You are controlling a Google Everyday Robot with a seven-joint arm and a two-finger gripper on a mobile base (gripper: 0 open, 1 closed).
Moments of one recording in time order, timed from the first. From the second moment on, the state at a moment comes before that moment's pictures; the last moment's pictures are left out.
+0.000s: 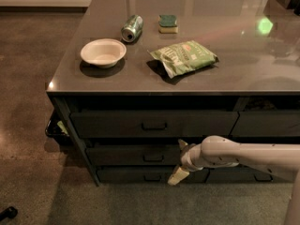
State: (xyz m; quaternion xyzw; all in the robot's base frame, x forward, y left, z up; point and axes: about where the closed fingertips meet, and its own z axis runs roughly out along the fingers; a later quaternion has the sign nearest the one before) arm 0.546 -0.120 0.459 -0.57 0.76 0.09 0.29
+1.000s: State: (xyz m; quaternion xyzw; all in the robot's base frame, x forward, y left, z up) arm 0.558 -0.074 0.441 -0.62 0.72 0.09 0.29
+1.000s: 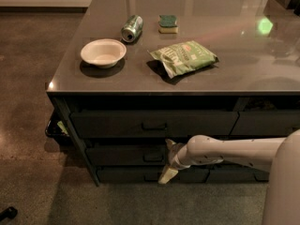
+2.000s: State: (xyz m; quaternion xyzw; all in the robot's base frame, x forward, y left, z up) arm 0.577 -0.068 0.421 -0.63 0.72 0.08 0.27
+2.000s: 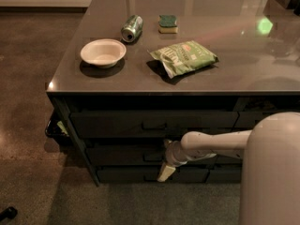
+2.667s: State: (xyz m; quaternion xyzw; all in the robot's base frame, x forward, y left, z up) arm 0.566 -0.079 0.401 -0.63 0.73 0.12 0.23
